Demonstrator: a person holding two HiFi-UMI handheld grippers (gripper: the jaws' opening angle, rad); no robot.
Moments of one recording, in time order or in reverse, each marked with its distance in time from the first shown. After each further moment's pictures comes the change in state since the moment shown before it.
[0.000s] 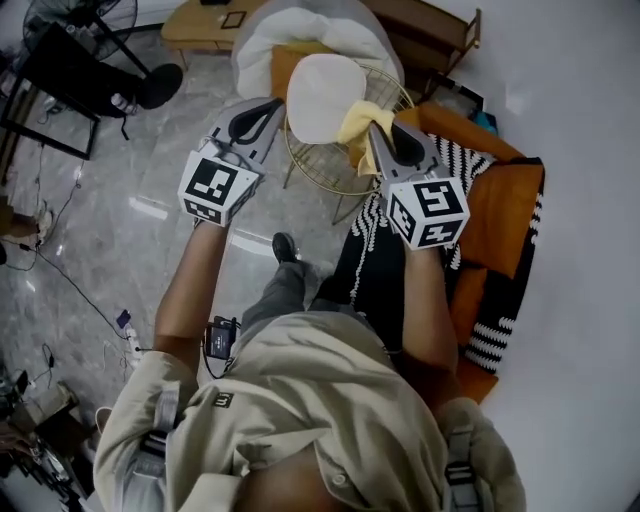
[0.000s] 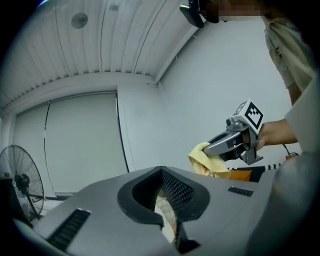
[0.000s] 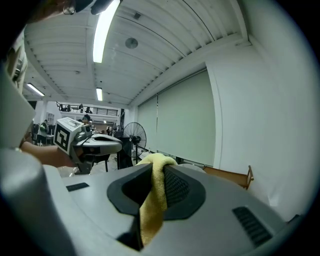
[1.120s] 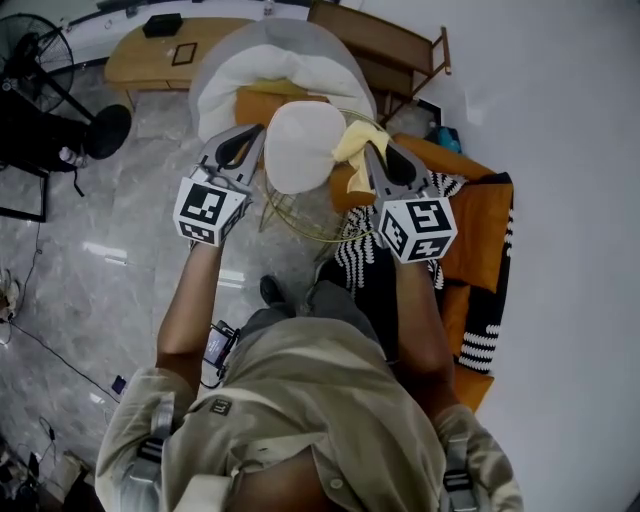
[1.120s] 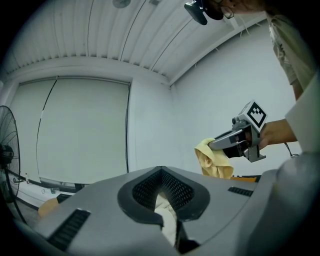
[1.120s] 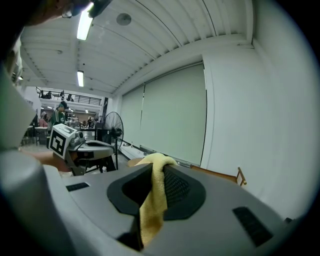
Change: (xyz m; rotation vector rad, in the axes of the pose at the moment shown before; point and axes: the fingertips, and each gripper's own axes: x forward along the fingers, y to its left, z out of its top) left arm 0.096 0.186 -0.093 -0.168 -0.048 -0.070; right arm 0.180 -0.048 0.022 -0.008 0.086 -0.203
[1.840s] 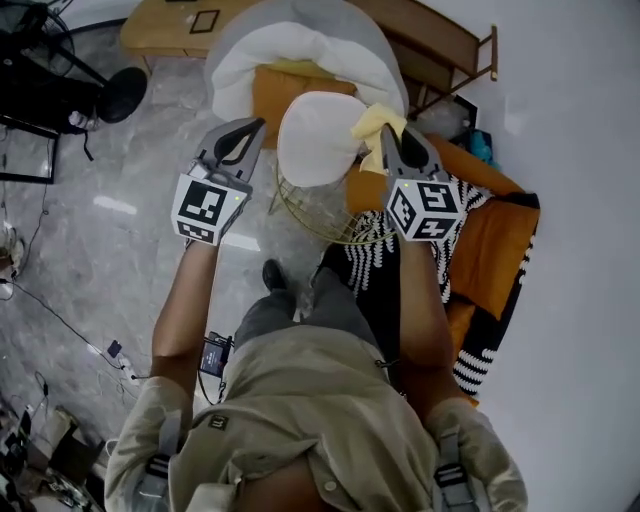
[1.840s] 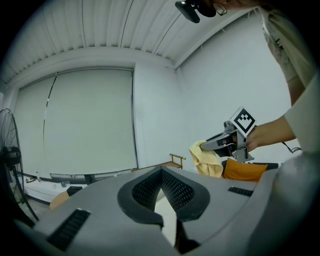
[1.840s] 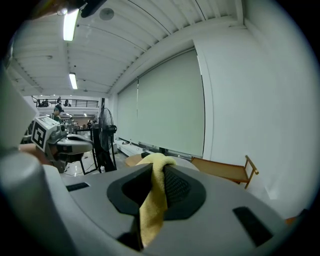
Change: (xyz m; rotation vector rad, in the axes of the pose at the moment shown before) left arm 0.056 0.049 -0.069 0.023 0.144 0.078; right arm 0.129 -0.074 -0.069 0.081 0.044 0.026
